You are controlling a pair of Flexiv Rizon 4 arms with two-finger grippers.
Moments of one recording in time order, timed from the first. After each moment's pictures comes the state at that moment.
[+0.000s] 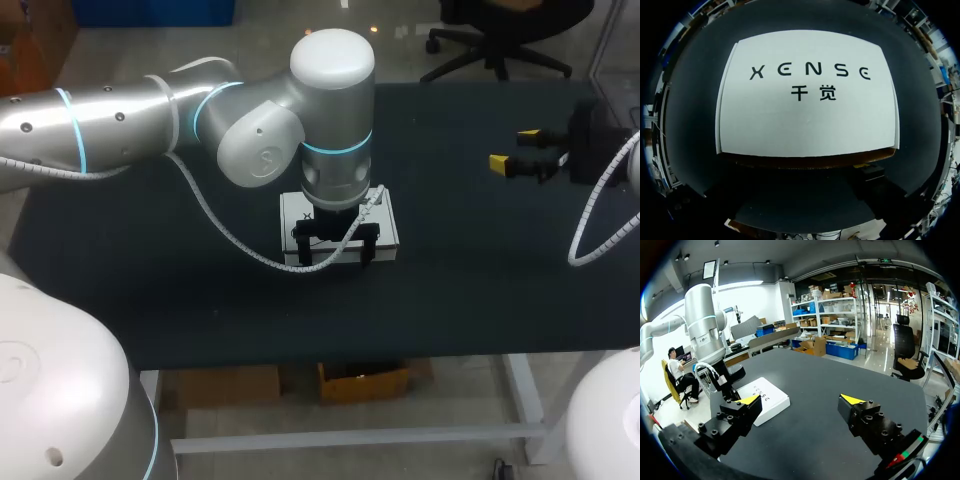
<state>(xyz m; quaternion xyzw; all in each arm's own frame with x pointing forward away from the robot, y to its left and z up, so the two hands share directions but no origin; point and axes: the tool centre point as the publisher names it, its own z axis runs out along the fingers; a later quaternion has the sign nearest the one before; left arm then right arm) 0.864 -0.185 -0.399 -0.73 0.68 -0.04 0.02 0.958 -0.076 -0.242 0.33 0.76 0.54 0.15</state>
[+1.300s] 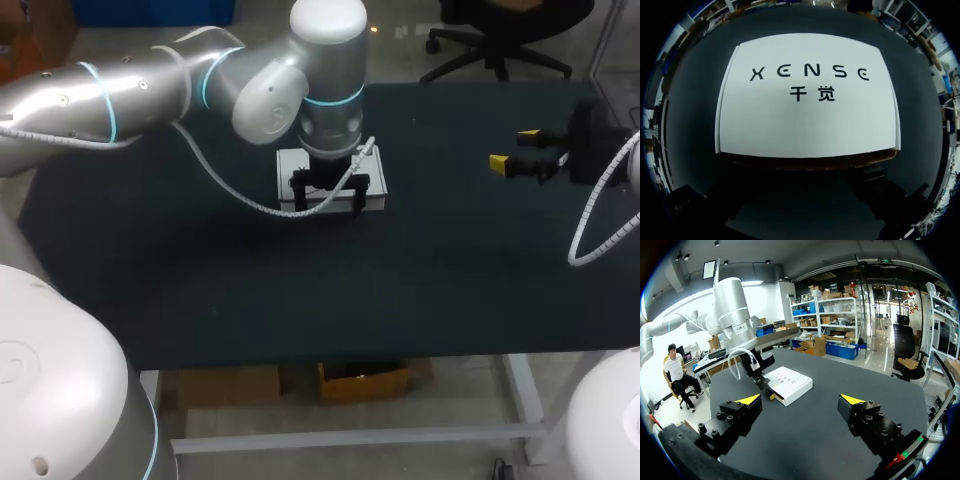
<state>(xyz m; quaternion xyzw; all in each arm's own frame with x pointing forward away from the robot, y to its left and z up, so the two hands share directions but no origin) 0.990 -0.173 -0.400 -0.73 0.68 -0.05 0.04 0.958 -0.076 -0.242 0.33 0.76 0.54 0.15</state>
